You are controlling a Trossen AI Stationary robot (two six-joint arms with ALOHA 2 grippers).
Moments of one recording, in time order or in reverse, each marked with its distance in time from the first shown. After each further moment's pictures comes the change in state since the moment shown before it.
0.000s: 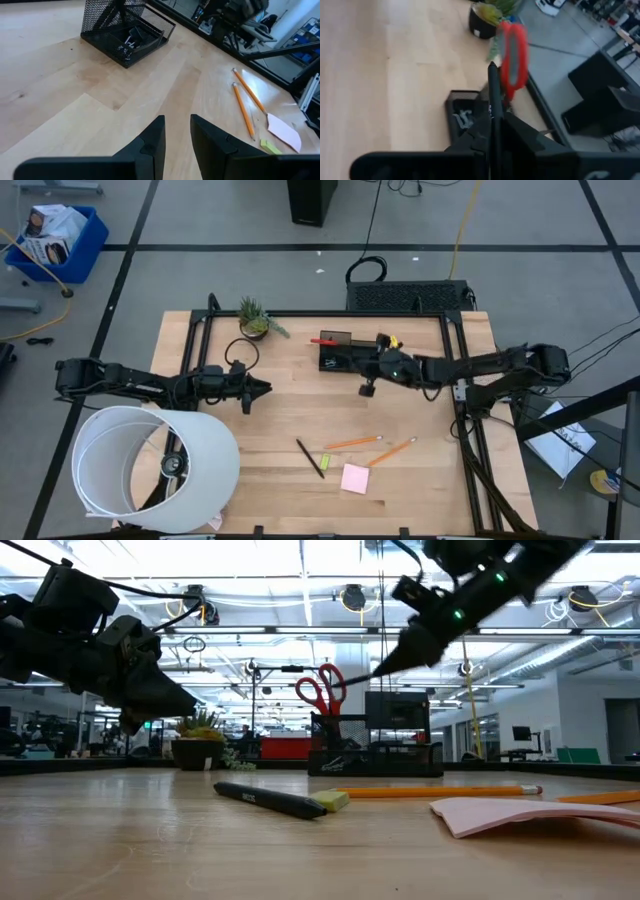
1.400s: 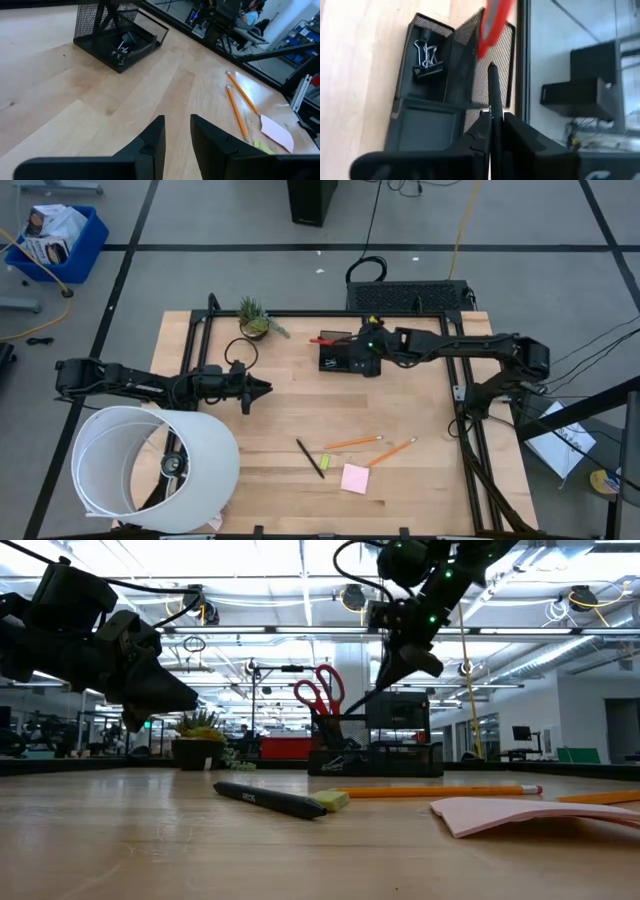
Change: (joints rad) left arm 0.000 0.000 0.000 0.028 0.018 0.009; right arm -0.160 0.168 0.349 -0.506 -0.052 -0.388
